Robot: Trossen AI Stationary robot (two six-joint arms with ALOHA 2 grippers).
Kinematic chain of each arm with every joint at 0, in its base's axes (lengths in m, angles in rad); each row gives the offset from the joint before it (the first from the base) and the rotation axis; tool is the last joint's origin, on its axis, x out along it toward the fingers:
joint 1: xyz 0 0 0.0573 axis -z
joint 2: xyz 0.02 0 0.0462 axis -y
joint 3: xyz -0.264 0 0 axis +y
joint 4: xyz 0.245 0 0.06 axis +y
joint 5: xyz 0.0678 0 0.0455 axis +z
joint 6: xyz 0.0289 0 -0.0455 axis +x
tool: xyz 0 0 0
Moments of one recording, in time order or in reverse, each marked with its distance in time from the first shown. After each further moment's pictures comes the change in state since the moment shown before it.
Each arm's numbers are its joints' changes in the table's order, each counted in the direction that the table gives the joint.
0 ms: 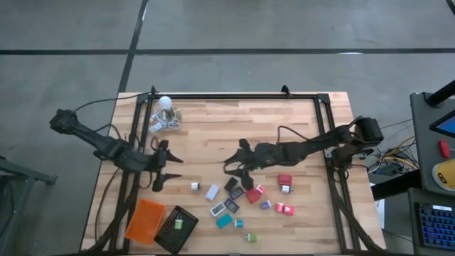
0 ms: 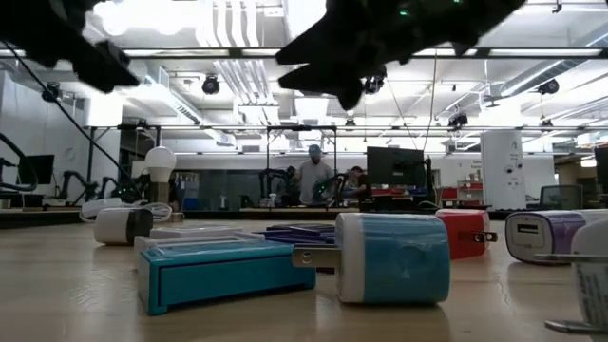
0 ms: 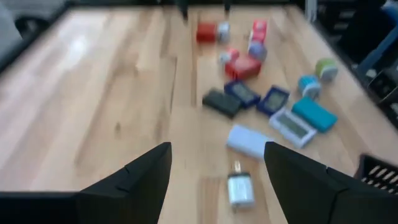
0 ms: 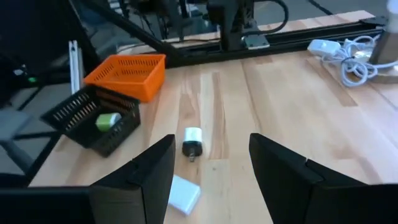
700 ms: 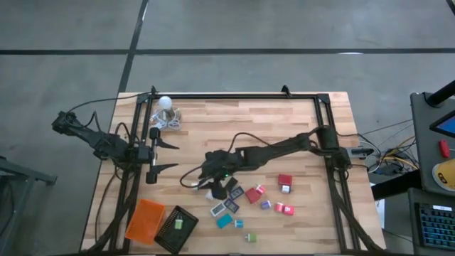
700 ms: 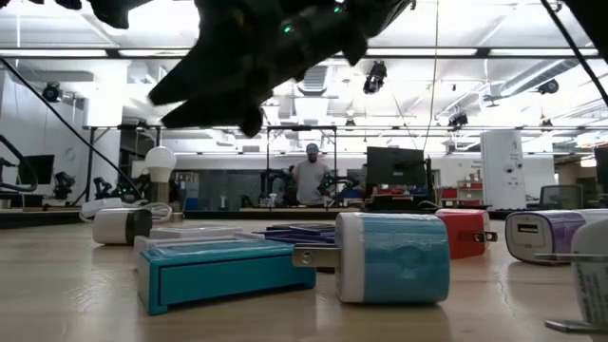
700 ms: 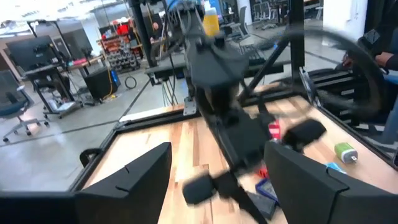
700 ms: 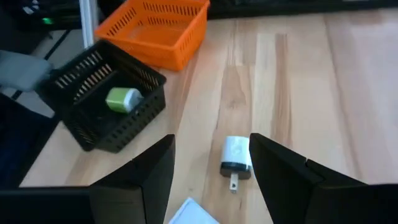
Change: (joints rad) left arm -0.002 0.151 -0.052 -0.249 0.085 0.421; right arm 0.006 -0.462 -0.641 0.407 0.242 -0.079
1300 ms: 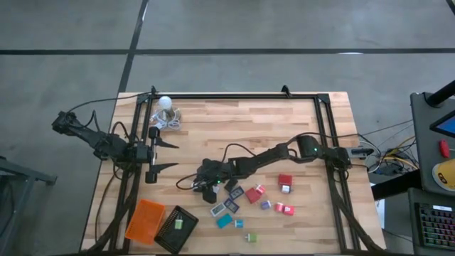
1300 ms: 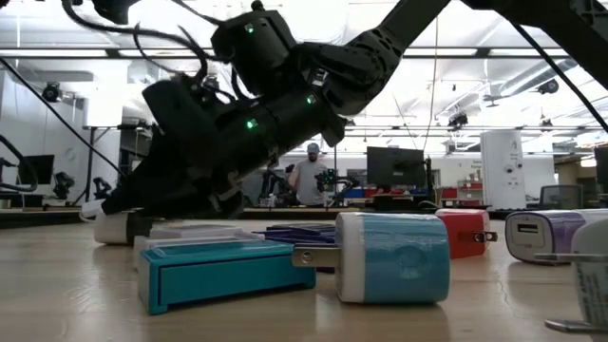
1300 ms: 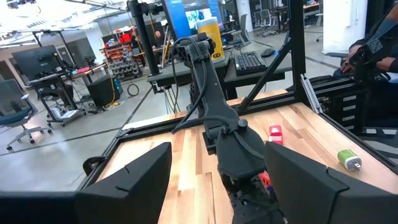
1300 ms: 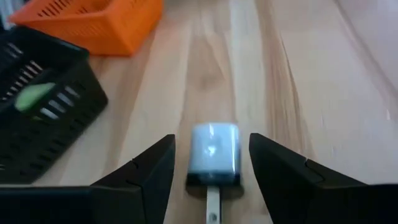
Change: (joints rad) left arm 0.000 0.004 0.000 -0.043 0.000 0.036; right arm -0.006 -0.266 -0.041 -0.275 -0.089 0.129
